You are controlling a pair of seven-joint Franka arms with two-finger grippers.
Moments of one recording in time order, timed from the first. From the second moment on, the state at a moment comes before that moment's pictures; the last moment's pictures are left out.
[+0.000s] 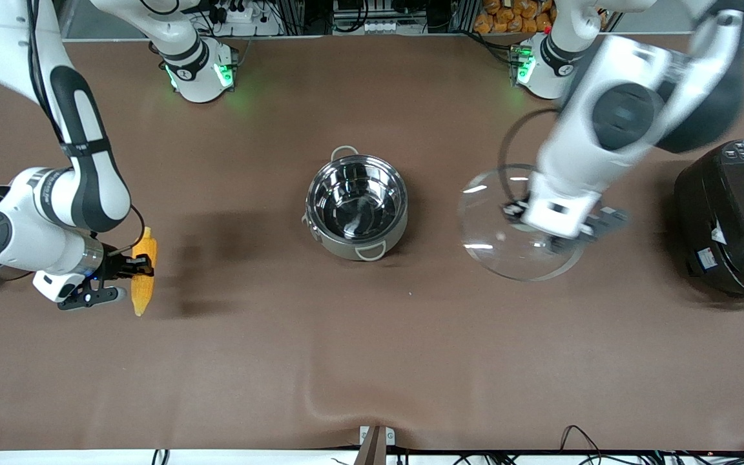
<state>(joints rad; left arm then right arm) -0.23 0.27 -0.13 -1.52 0.06 1.68 -0.70 0.11 0.43 -0.15 -1.79 0.19 2.13 -0.29</state>
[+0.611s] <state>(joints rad) -0.03 0.21 -0.13 -2.03 0.06 2.17 -0.45 0.34 0.31 -0.14 -1.56 0.19 1.73 0.14</state>
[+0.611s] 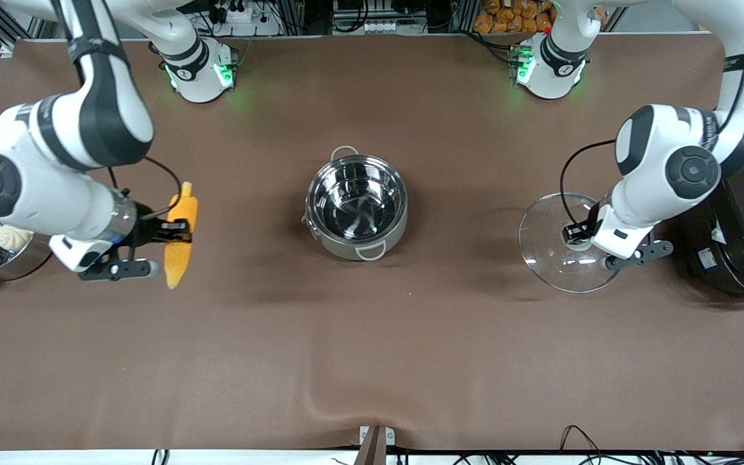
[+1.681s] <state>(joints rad) 0.04 0.26 -0.14 -2.31 0.06 2.50 -0.45 0.79 0.37 -0.13 -1.58 0.15 1.93 0.70</state>
